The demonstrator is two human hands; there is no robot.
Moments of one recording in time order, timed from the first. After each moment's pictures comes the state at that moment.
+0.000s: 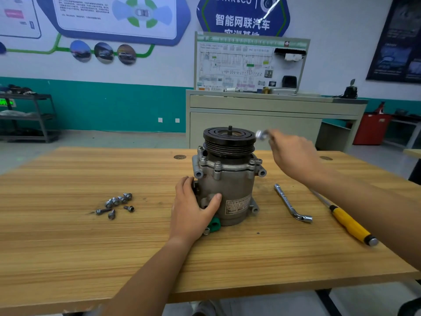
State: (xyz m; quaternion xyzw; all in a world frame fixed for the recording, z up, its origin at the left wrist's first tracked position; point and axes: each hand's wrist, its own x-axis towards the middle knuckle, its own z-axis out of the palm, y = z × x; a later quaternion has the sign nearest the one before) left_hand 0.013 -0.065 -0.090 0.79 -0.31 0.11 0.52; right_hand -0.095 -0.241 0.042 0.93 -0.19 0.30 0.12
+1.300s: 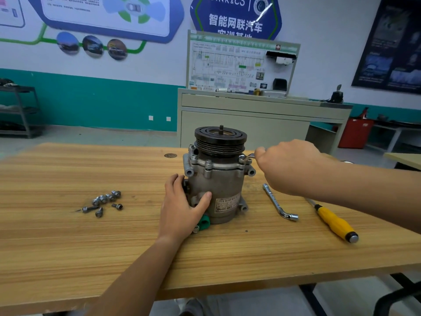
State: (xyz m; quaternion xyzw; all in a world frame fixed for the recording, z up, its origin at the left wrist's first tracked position) left_hand 0.014 -0.067 -0.093 0.78 -0.31 0.13 0.53; right_hand -0.134 -0.180 0.071 0.91 -0.17 0.02 0.38
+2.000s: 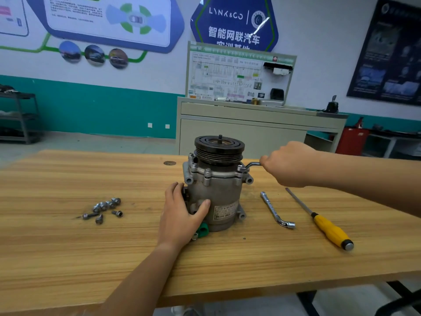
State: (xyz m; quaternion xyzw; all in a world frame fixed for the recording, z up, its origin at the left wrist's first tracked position) left_hand 0.013 -0.065 -0.092 0.78 -0.31 0.12 0.53; right_hand -0.123 -0.218 0.082 0.89 -0.10 -0.04 0.44
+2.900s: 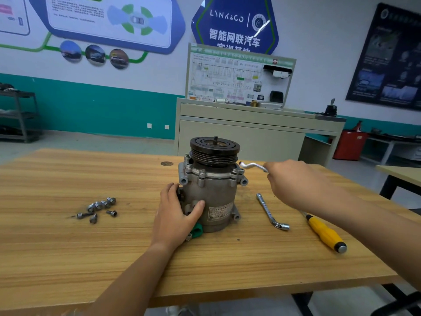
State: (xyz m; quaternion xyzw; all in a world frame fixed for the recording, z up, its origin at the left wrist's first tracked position) left_hand 0.011 -0.066 -0.090 0.79 -0.31 0.12 0.52; right_hand -0.150 -0.205 0.054 0.94 -0.23 0.15 0.18
